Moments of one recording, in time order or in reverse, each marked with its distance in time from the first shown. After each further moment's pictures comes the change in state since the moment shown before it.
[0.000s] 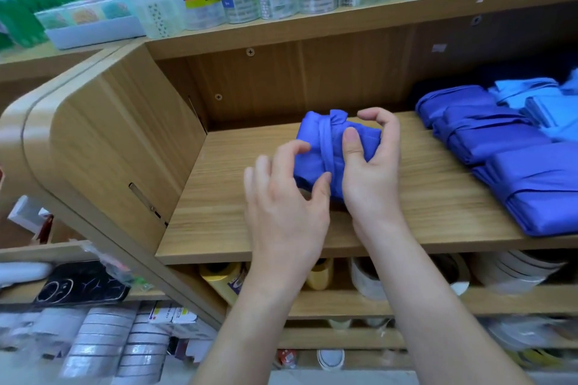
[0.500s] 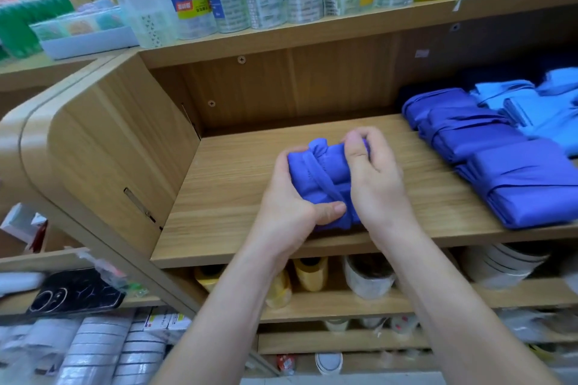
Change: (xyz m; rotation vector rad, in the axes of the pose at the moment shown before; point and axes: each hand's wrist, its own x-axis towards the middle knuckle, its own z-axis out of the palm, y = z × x) left_hand 0.009 -0.003 0.001 -0.655 -0.489 -0.384; right_hand -0.005 -0.016 -0.027 -0.222 -0.166 0.103
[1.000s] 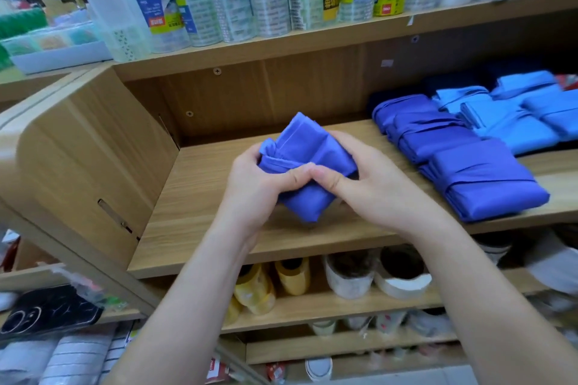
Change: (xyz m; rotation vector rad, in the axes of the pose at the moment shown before) left_hand 0.012 0.026 -0.001 -0.122 -0.027 0.009; right_hand 0.006 -0.018 -0.056 -0.199 -0.466 -0.137
